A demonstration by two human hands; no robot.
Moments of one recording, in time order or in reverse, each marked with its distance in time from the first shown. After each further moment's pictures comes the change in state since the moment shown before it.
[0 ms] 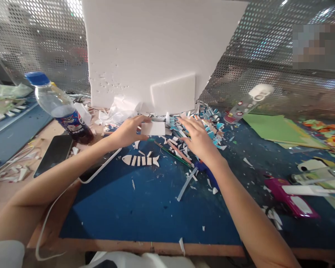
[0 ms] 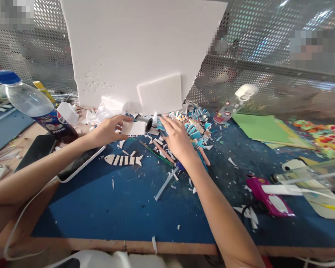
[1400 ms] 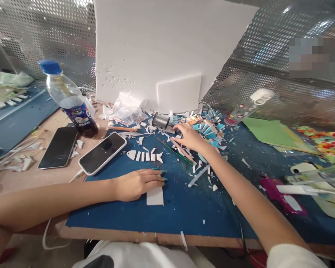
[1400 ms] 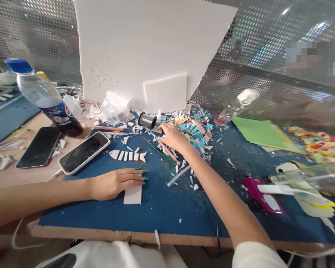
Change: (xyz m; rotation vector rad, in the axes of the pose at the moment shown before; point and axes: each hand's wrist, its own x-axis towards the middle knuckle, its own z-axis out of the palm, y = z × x) left_hand -0.116 0.034 0.065 -0.079 -0.390 0.612; right_hand 0.024 0.010 0.034 -0.116 -0.320 -0.140
